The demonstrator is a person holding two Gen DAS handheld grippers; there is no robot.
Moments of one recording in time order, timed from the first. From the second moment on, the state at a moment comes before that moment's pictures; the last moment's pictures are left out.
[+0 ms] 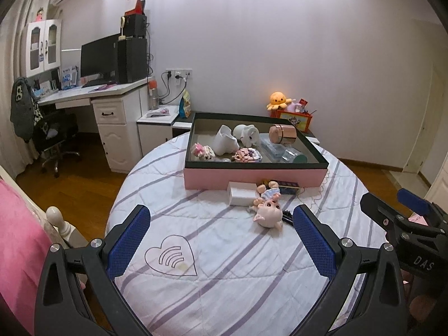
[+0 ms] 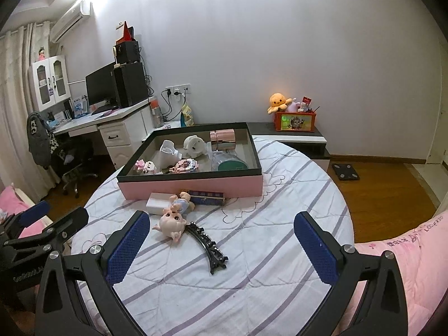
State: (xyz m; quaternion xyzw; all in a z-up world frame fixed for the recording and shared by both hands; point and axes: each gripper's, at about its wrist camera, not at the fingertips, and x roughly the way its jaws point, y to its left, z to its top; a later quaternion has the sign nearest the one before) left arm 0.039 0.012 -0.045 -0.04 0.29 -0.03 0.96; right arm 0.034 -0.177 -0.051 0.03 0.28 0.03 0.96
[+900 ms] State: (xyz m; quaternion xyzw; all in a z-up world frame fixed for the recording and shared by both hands) left arm 0.059 0.001 -0.083 -0.04 0.34 -0.05 0.94; right arm 0.050 -0.196 -0.077 0.03 0.31 0.01 0.95
